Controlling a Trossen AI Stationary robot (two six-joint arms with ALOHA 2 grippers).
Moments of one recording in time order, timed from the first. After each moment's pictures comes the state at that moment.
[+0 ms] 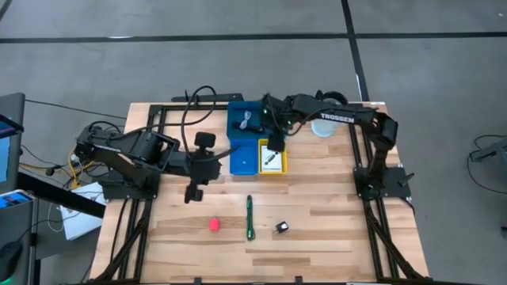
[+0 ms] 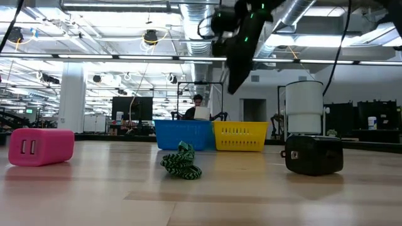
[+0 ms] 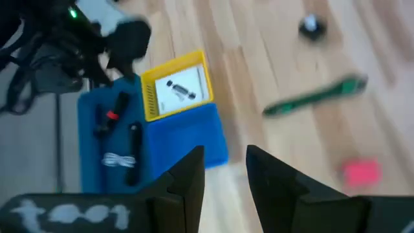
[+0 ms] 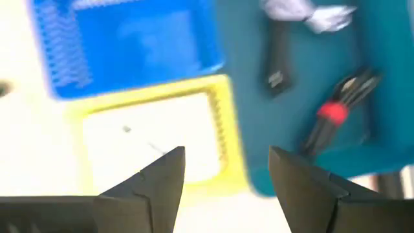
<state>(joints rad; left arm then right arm) -0.29 1.46 1.75 -1.25 -0.35 0.12 -0.35 1.86 1.64 -1.00 0.01 -0.22</state>
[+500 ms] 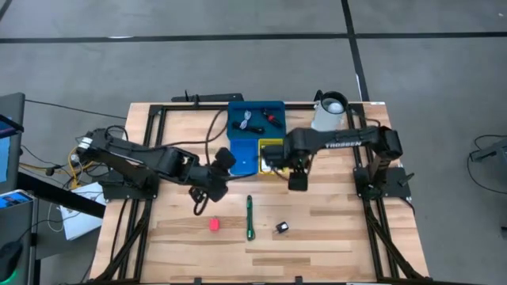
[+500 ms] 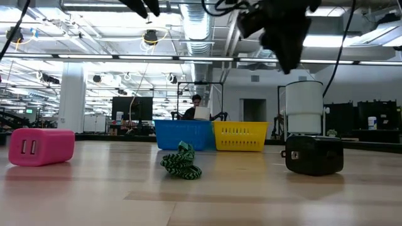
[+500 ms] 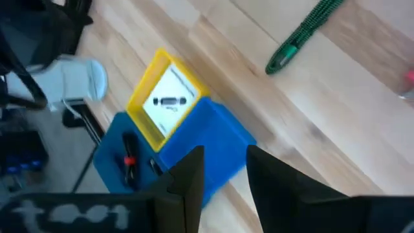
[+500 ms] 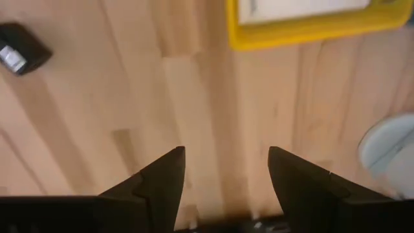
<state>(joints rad) -0.28 1.48 1.47 -1.04 -0.36 0.68 0.03 1.83 1.70 -1.56 0.03 0.12</state>
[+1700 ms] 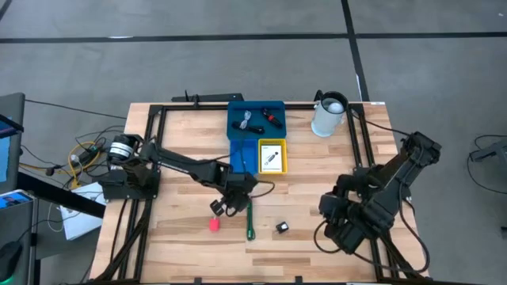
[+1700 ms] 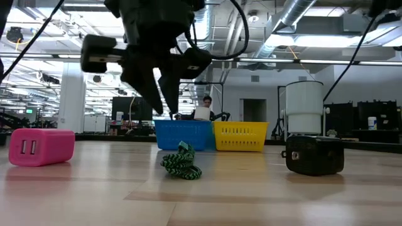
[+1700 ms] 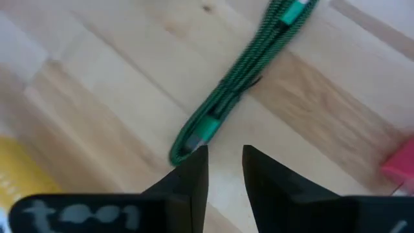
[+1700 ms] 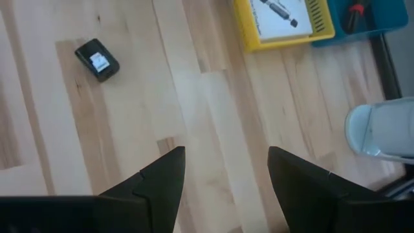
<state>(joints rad) -0.15 1.78 1.21 -0.55 0.14 0.73 0.82 1.54 1.42 -1.51 0.53 1.00</state>
